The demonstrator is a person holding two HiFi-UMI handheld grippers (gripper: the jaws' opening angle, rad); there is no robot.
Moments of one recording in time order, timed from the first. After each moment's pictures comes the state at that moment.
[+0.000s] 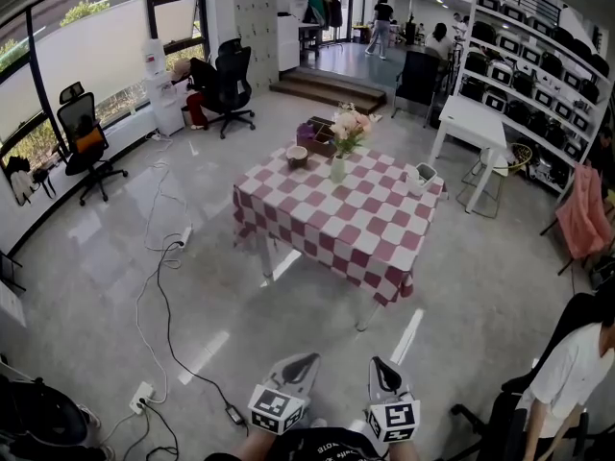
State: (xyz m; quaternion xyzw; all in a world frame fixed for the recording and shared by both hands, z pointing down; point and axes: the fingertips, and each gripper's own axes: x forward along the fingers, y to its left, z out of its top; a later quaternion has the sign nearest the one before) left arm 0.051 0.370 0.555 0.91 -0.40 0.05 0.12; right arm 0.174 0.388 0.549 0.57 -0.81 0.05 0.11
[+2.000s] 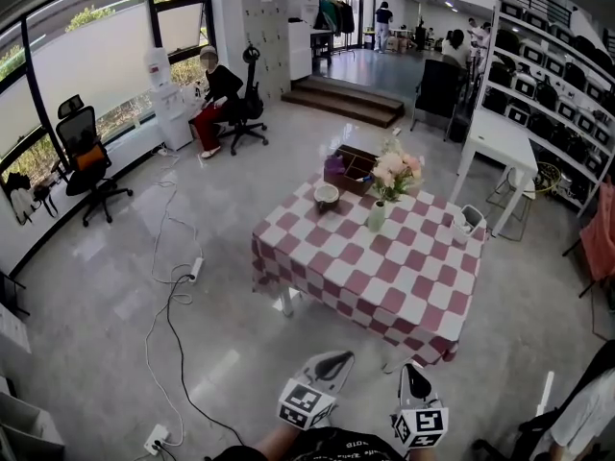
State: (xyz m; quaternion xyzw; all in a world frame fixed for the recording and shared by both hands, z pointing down) left arm 0.022 0.126 0.544 0.93 -0.34 0.04 0.11; right arm 0.144 0.165 0.546 0.61 -0.78 0.08 0.10
